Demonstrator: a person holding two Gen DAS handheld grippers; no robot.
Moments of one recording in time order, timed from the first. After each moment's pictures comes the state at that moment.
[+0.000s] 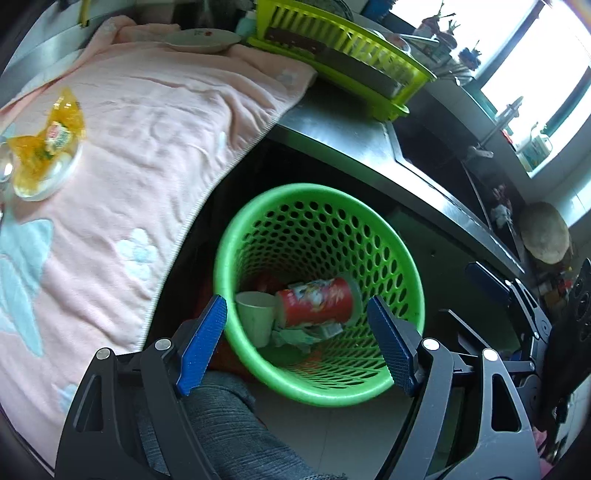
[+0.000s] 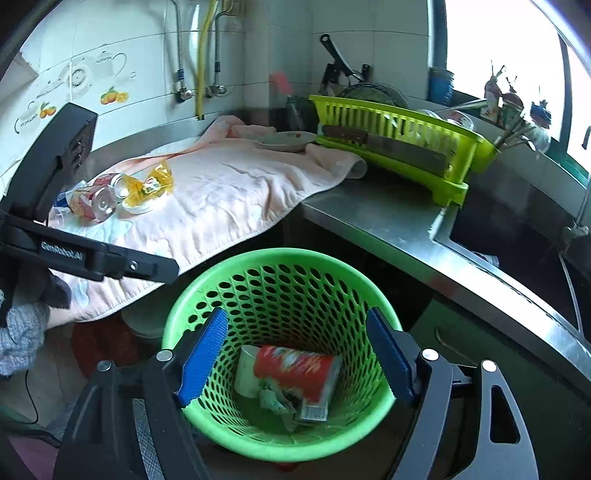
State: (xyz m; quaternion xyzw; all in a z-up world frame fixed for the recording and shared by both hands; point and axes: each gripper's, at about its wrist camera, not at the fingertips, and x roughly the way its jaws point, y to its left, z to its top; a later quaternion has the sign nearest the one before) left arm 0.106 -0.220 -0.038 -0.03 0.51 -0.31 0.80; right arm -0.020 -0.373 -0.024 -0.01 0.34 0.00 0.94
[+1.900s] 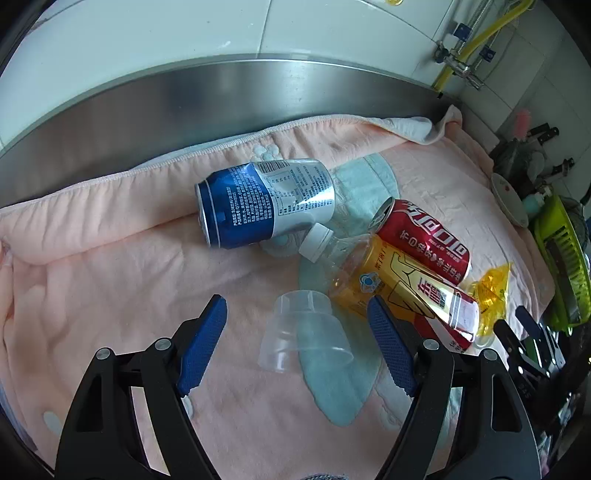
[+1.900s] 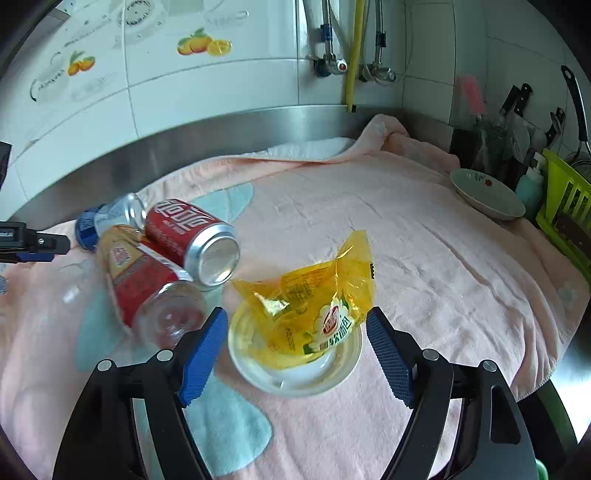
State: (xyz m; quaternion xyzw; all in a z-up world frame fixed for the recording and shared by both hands) left arm 0.221 0.174 -0.014 -0.18 0.48 0.07 0.86; right arm 0.261 -0.120 -0.033 -0.06 0.36 0.18 0.91
